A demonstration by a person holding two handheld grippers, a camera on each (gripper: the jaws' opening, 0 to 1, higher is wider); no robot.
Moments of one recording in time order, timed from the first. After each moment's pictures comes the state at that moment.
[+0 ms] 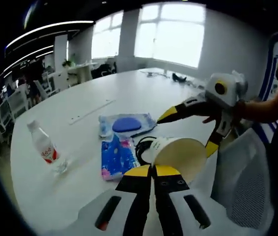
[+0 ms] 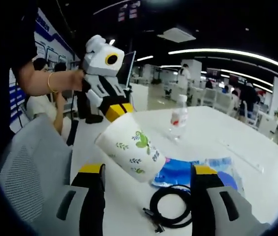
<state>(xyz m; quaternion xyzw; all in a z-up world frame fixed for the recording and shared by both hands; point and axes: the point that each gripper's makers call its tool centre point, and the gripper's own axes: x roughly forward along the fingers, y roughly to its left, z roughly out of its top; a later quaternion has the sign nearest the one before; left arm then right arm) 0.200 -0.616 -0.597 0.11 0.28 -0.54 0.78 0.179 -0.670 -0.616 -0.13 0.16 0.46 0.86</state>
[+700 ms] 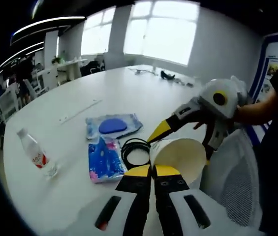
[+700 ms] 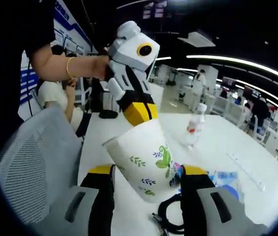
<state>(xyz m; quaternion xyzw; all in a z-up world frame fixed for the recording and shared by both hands) 0.183 -0.630 -0.582 0.10 0.30 -0.58 0.75 0.159 -0.647 -0.611 -0.18 0.14 0.50 0.84</state>
